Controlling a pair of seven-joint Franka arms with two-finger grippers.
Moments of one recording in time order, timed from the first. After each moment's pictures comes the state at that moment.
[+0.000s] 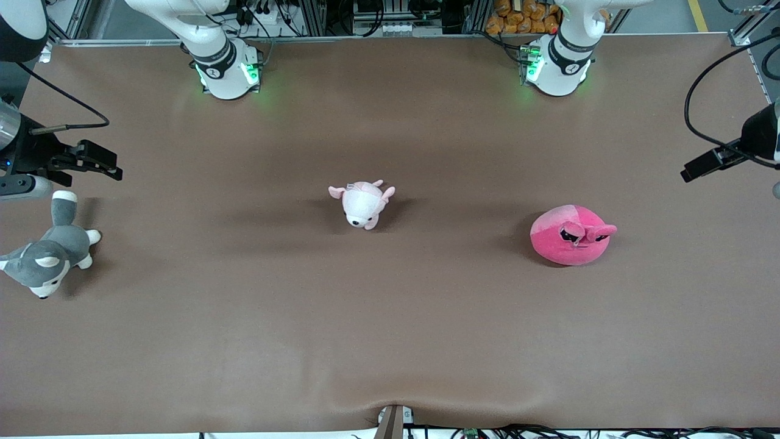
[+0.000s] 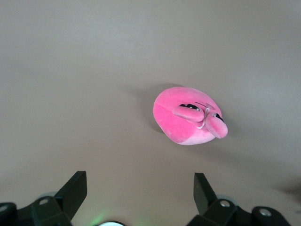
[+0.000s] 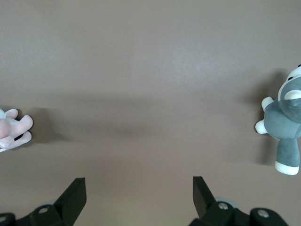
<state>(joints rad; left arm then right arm) 0.01 0.05 0.00 -1.58 0.07 1.56 -0.40 -0.03 0.04 0.02 -1.60 0.05 1.58 -0.11</state>
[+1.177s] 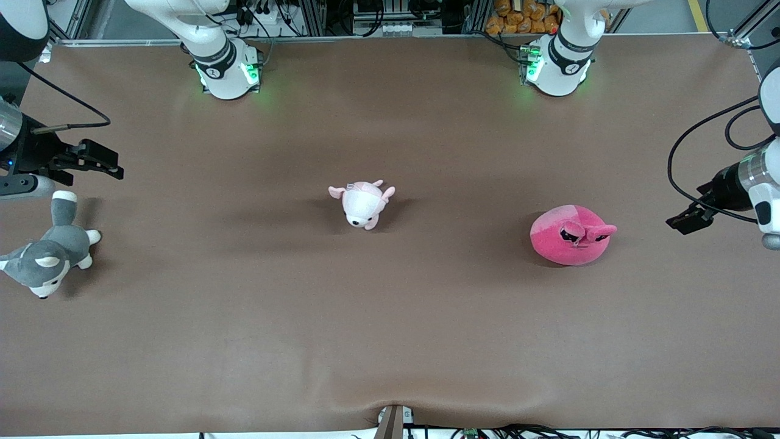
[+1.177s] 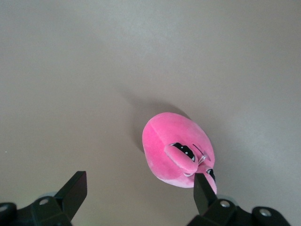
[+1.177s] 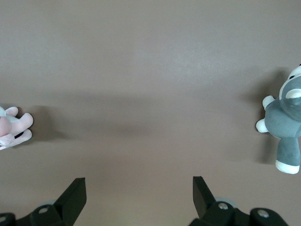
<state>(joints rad) 0.03 0.18 -0.01 -1.59 0.07 1.68 -0.76 -0.03 0.04 0.02 -1.60 0.05 1.57 -0.11</state>
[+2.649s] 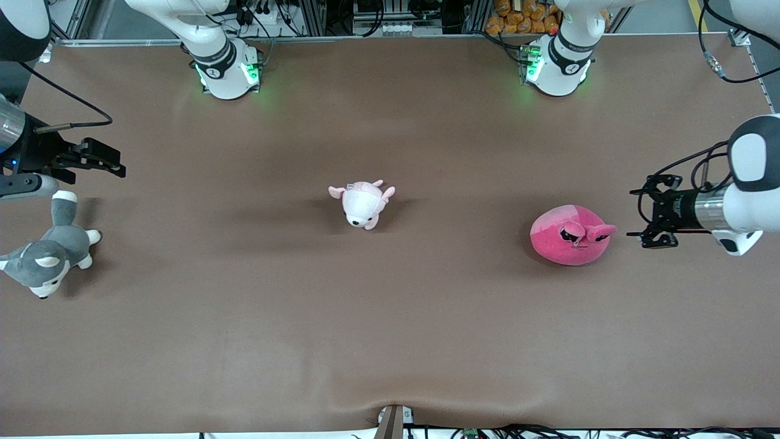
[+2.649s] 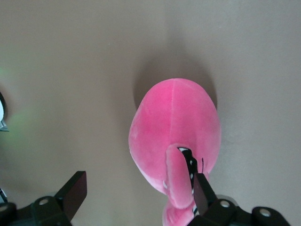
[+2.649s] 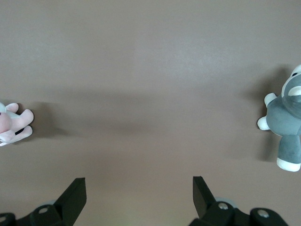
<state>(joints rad) 0.11 0.32 -0.02 -1.72 -0.20 1.70 -1.35 -0.03 0.04 0.02 -1.60 0.05 1.55 -0.11</state>
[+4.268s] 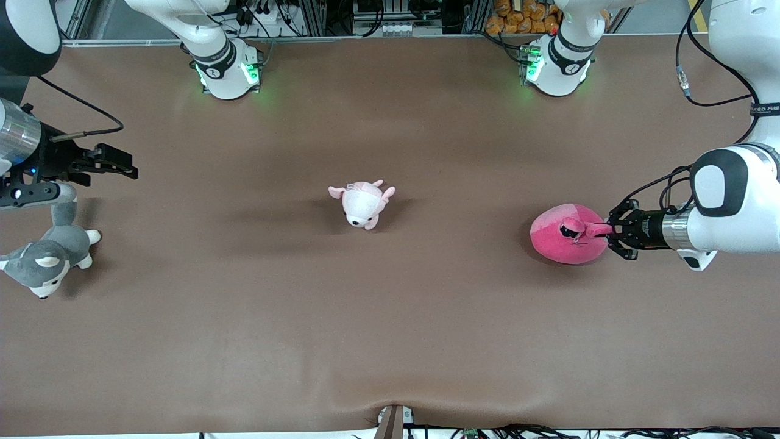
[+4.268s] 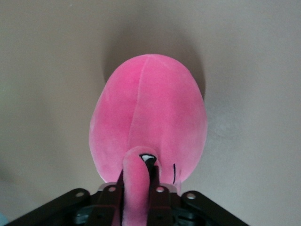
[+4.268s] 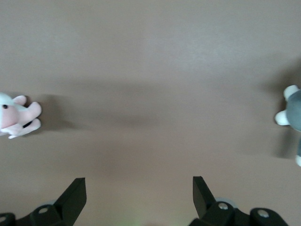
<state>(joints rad) 0.09 0.42 -0.03 -1.73 -0.31 1.81 -1.33 -0.03 0.06 0.02 -1.62 0.10 1.54 -0.11</state>
